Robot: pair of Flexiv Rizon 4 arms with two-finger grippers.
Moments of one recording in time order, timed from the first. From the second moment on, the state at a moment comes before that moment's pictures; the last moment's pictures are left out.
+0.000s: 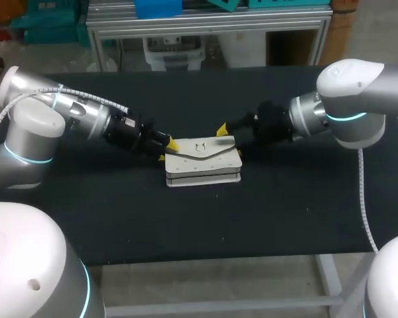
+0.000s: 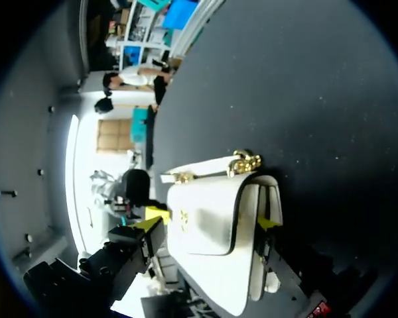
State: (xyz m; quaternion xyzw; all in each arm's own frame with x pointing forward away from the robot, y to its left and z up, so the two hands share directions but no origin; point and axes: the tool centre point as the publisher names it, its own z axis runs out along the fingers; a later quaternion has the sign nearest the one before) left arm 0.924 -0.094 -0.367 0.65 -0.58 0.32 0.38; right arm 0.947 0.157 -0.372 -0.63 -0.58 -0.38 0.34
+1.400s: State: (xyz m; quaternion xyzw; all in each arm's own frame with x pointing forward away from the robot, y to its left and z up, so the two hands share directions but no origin) left arm 0.924 -0.095 -0.381 0.67 -0.58 0.28 0.37; right arm 0.940 0.144 -0.398 -0.67 -0.61 -0.31 0.29
